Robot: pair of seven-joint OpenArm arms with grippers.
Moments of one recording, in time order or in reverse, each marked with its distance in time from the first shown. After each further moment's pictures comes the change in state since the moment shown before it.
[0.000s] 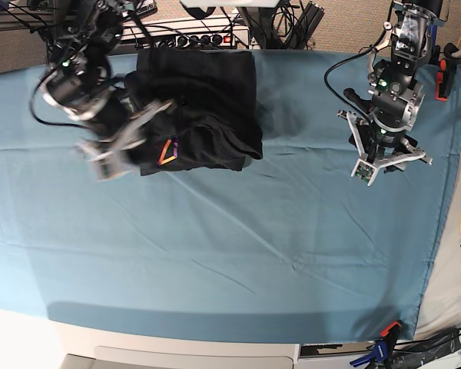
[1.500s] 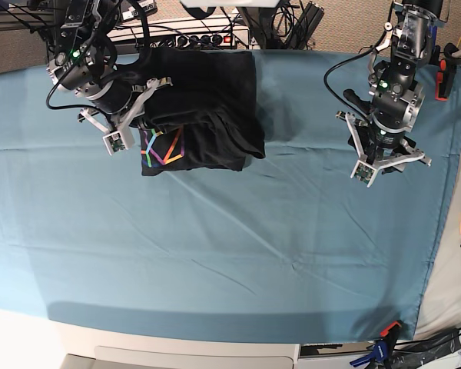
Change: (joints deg) left arm -0.3 0.0 0.0 0.0 -0.8 0.0 -0.5; right arm -8.4 5.9 -9.3 -1.9 -4.3 -5.5 -2.8
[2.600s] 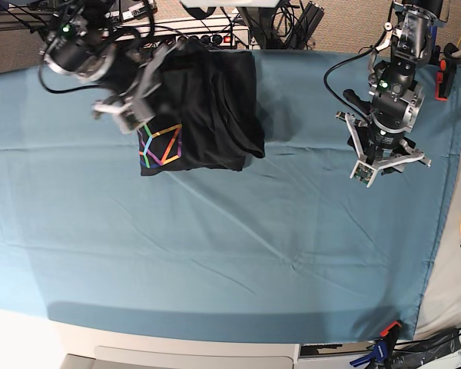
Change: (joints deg) left arm 0.0 0.0 0.0 0.0 0.0 0.0 -0.5; right arm -5.5 0.6 2.9 8.9 9.7 9.4 -2.6
